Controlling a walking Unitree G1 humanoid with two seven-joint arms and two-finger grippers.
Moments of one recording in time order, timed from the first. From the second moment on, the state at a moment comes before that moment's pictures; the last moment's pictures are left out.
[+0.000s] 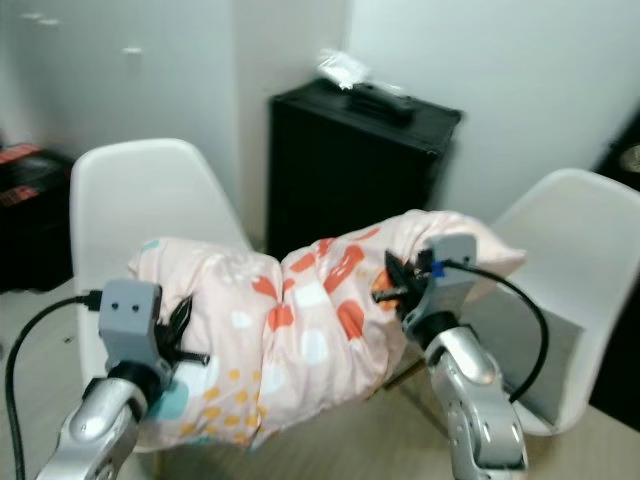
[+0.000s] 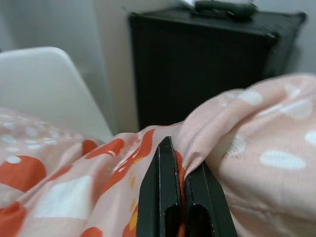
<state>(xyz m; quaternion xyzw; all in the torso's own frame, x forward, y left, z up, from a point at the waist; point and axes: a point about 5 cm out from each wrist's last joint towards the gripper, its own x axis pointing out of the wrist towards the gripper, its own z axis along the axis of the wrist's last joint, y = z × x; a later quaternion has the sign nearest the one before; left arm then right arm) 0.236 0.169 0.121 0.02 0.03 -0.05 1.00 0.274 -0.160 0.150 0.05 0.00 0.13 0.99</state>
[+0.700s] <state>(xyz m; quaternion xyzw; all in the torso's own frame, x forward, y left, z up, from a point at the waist) 0.313 0.153 0.114 0.05 0.07 -0.05 1.00 0.329 -0.139 0.120 0.04 0.08 0.12 0.99</state>
